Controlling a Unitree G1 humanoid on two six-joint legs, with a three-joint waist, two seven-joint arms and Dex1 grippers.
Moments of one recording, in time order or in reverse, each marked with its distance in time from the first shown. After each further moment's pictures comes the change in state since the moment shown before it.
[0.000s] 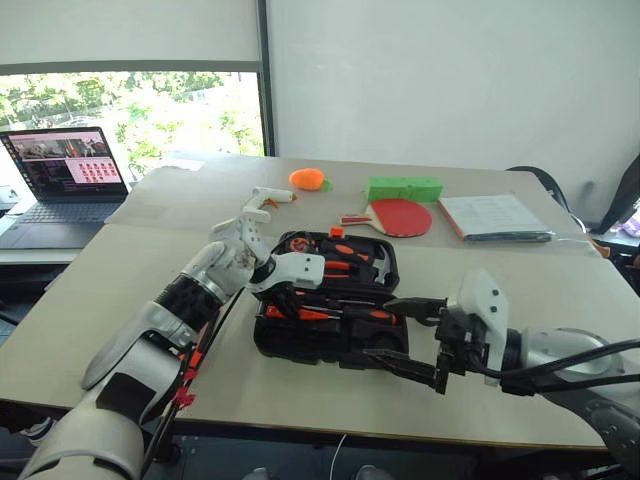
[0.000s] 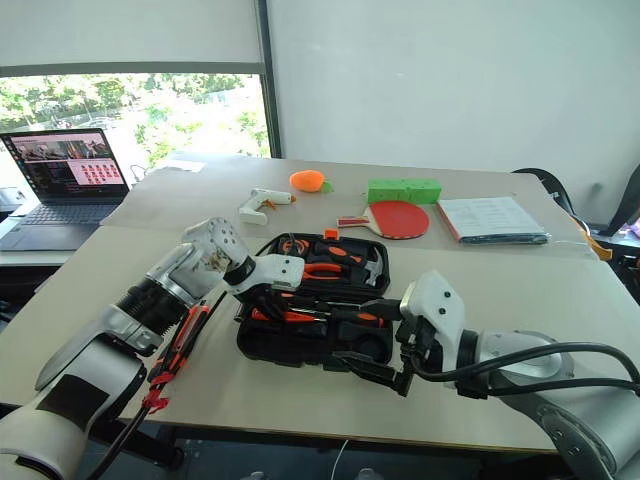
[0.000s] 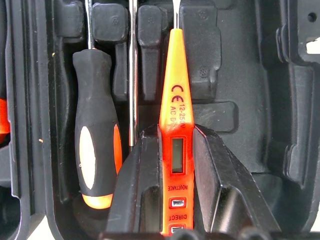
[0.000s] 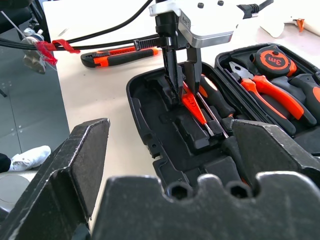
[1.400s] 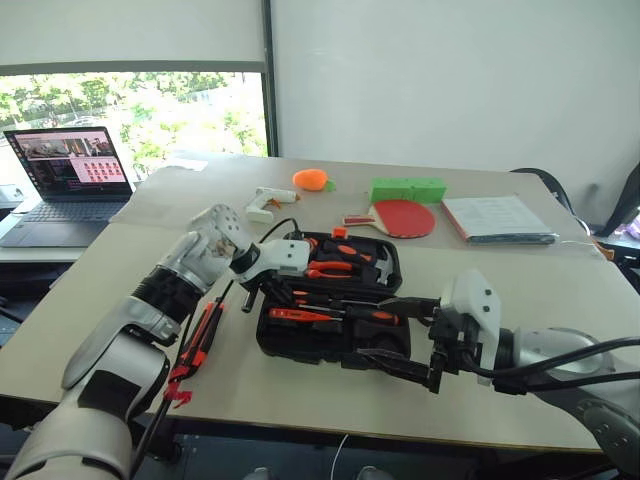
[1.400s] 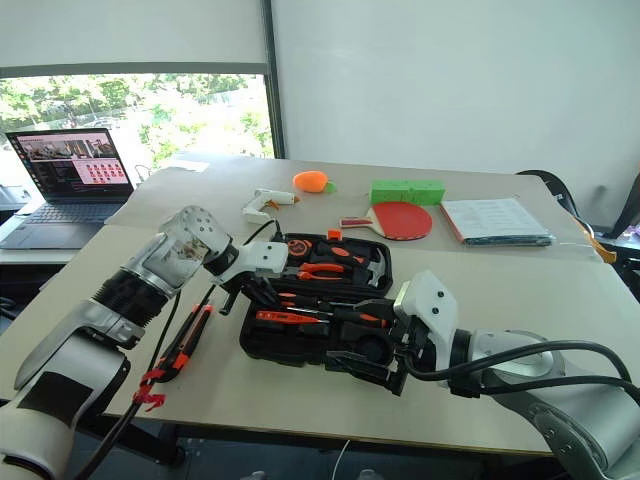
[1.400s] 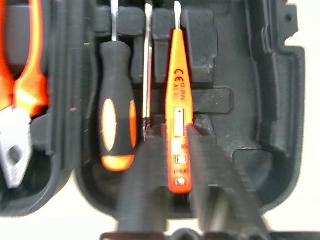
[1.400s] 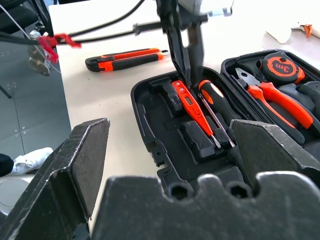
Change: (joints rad) left arm -0.004 0.077 0.042 0.053 -0.118 -0.109 0.015; right arm -0.022 0.016 0.026 0.002 -0.005 0.000 -0.004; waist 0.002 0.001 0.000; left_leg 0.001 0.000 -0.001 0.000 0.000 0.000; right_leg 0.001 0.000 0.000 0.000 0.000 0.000
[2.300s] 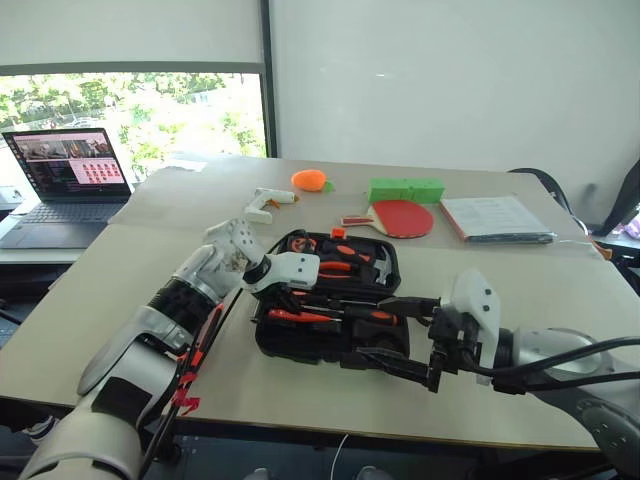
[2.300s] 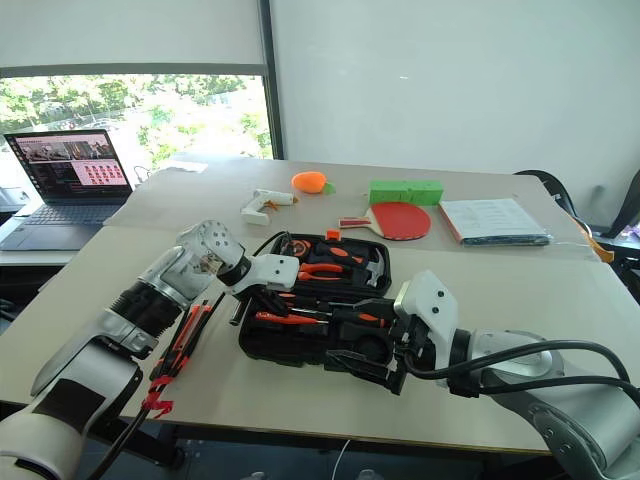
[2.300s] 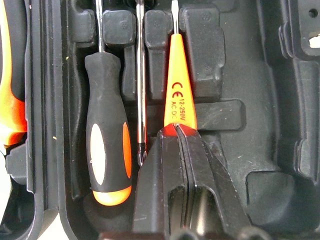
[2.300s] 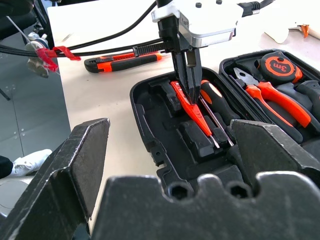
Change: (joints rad) left arm 0.041 -0.051 0.003 -0.033 0.082 -0.036 0.041; right arm 0.000 0.015 0.000 0.004 0.000 0.000 -0.009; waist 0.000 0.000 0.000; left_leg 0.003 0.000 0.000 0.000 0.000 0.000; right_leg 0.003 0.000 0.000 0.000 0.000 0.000
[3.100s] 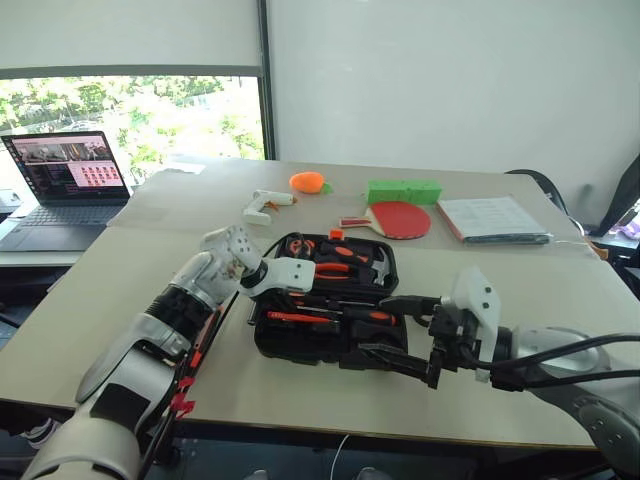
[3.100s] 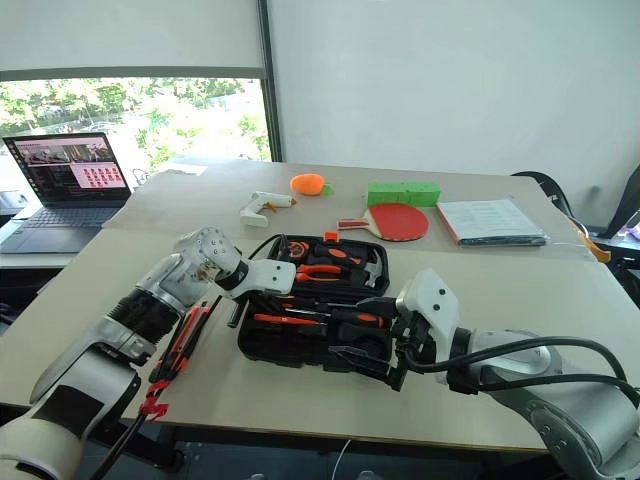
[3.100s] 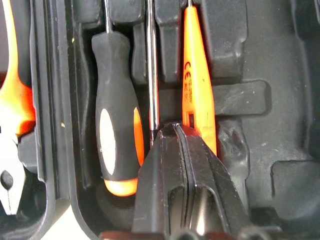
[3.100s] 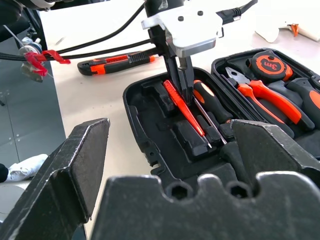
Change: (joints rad) left arm 0.016 0.004 0.026 0.013 0.047 -0.025 0.039; right arm 0.000 0.011 0.005 0.028 -0.021 0.000 0.009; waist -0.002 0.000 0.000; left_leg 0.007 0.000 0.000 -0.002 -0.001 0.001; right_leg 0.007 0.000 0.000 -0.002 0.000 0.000
